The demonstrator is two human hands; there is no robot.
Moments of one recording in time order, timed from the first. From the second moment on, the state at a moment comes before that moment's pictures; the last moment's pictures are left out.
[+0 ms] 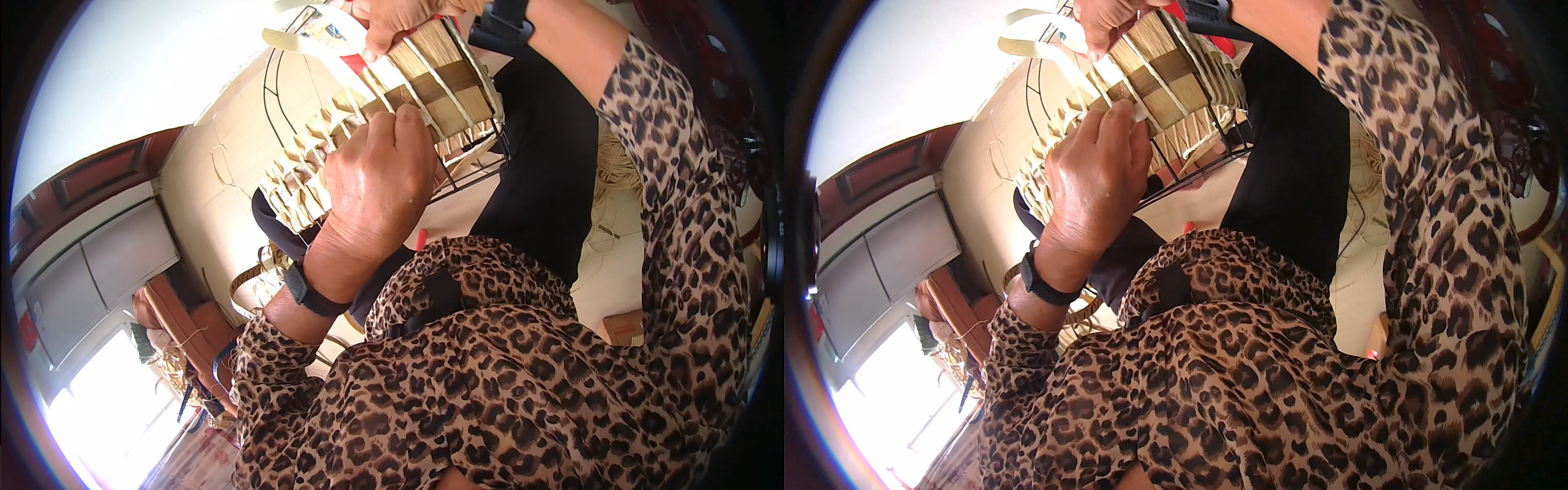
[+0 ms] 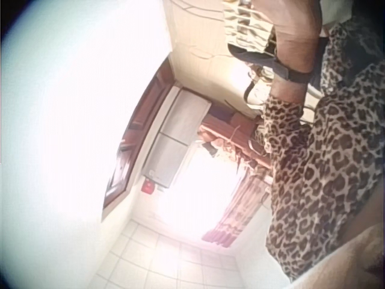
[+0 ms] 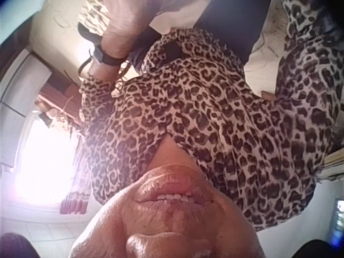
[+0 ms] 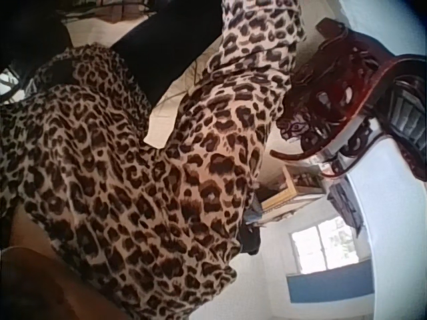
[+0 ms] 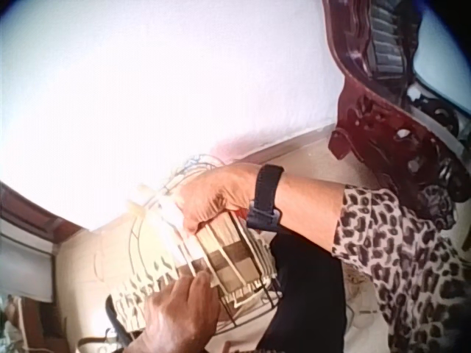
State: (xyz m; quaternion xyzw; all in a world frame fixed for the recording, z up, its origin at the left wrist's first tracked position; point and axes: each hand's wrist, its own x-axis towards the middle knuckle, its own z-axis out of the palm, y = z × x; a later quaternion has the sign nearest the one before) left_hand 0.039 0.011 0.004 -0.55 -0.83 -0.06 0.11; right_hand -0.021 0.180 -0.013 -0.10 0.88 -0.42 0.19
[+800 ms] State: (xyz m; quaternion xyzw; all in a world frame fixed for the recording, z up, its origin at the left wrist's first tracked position) left_hand 0.039 0.011 0.000 -0.62 -0.76 -0.06 0.20; right_hand -0.014 0.177 -0.004 -0.10 0.89 -0.40 0.20
